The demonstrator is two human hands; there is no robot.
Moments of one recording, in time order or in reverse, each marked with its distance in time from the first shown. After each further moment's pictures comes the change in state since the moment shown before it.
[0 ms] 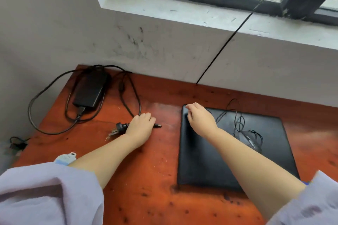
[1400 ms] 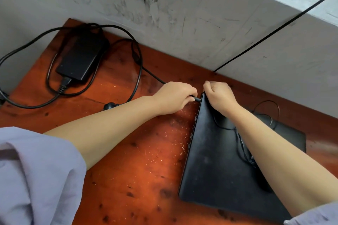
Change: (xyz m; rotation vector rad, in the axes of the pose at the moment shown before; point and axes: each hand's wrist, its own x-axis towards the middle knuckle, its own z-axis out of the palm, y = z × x) left_hand 0.076 0.031 -0.058 -0.570 0.178 0.235; right_hand 0.084 0.033 -0.009 0.158 -0.062 0.057
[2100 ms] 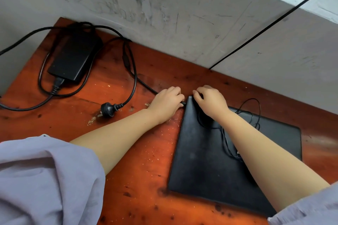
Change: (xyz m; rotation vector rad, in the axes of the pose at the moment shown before) left_hand -0.006 -0.016 0.052 0.174 0.029 -0.064; right_hand -0.015 0.011 0.024 -0.108 0.014 -0.070
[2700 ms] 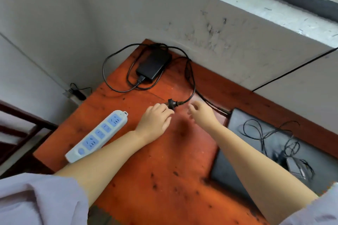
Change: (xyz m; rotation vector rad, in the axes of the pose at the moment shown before) left_hand -0.208 -0.042 -0.065 0.015 0.281 -0.311; right_hand -0.052 -0.178 0.038 0.412 -0.230 0.042
